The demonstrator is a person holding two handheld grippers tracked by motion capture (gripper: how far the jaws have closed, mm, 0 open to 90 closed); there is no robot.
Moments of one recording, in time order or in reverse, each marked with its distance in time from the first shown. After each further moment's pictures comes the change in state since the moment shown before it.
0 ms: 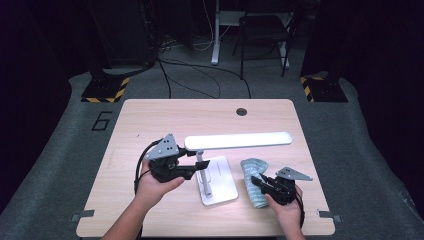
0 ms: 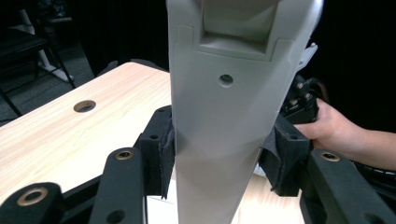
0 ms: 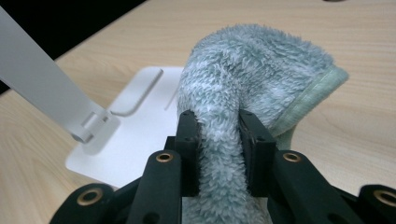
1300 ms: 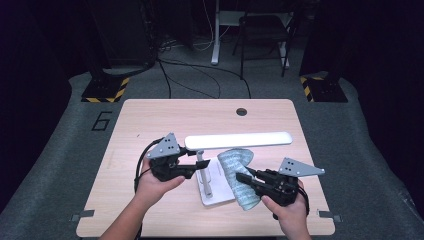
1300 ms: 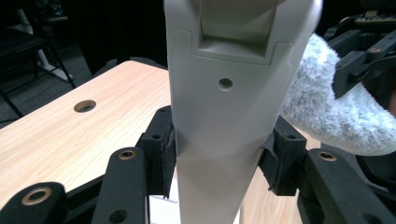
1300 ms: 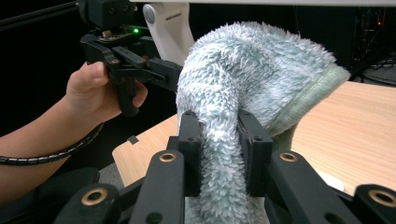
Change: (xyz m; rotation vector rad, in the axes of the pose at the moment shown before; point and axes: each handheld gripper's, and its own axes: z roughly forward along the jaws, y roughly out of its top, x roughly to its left) left arm 0.002 0.004 0.000 0.029 -0.003 0.032; right arm 0.083 0.085 -0.060 -0.171 0.365 -0.118
